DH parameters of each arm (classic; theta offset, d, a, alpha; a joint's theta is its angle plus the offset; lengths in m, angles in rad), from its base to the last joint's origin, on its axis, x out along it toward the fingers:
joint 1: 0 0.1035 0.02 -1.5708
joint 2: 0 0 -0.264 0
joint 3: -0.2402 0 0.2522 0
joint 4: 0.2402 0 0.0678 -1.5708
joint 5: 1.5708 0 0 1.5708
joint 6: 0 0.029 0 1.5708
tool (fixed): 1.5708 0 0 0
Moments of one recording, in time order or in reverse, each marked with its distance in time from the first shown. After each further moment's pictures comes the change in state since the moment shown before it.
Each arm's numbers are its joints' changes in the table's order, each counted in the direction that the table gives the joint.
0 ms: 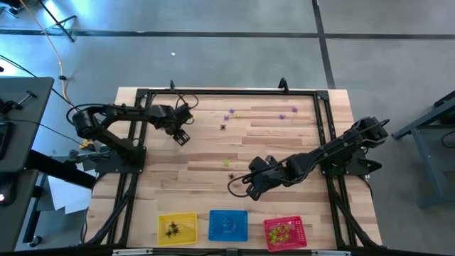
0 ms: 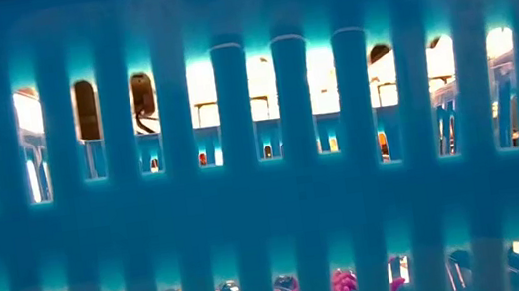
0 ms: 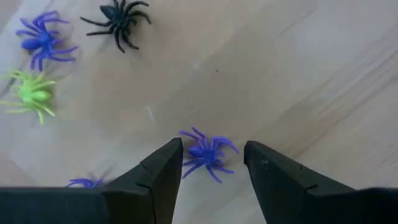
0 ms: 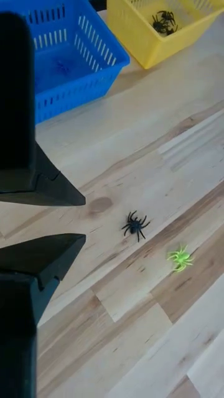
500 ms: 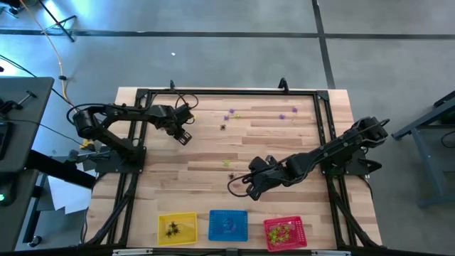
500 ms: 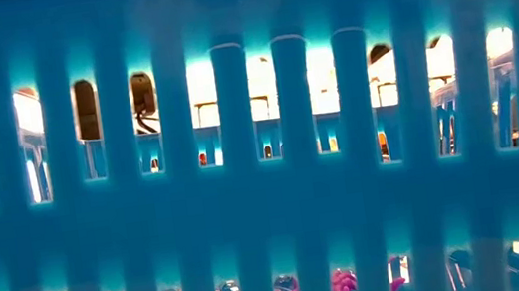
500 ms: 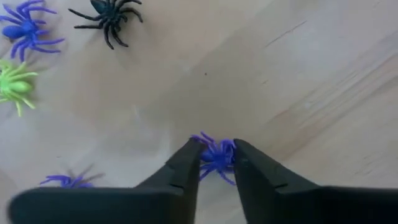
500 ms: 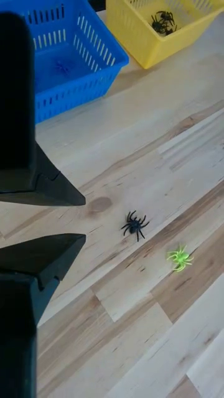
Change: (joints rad) left arm -0.001 0.005 0.000 0.001 0.030 -0.086; right arm -0.001 0.000 0.000 0.000 -0.002 0.000
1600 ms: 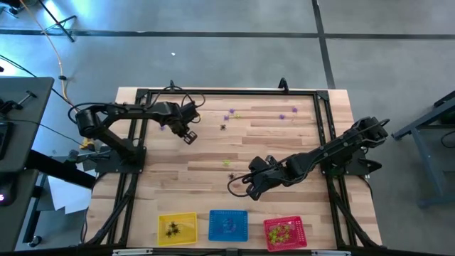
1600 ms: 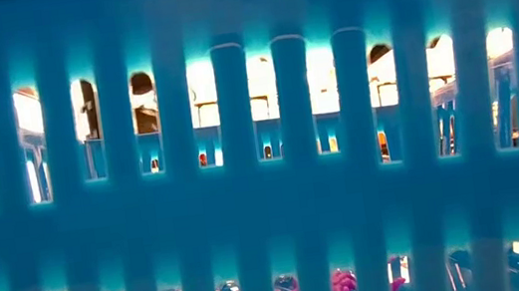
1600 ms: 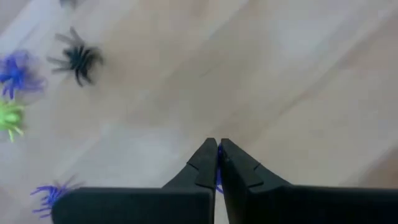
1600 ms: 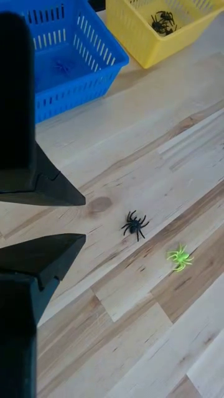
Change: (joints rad) left arm -0.078 -0.009 -0.172 0.120 0.026 -0.012; right arm 0.000 0.000 0.000 0.000 0.000 0.000
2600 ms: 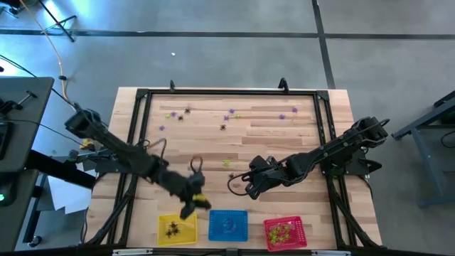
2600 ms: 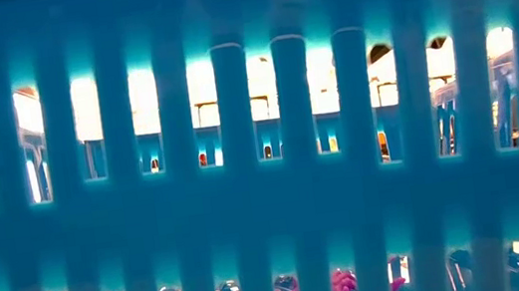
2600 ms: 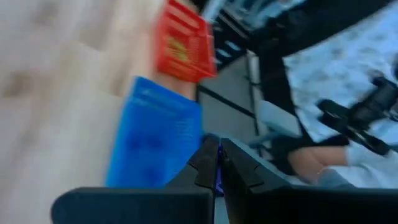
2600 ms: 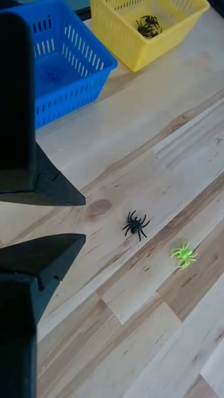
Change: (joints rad) left arm -1.001 -0.096 -0.104 -0.720 0.039 -0.517; right arm 0.000 0.000 0.000 -0.001 0.000 0.079
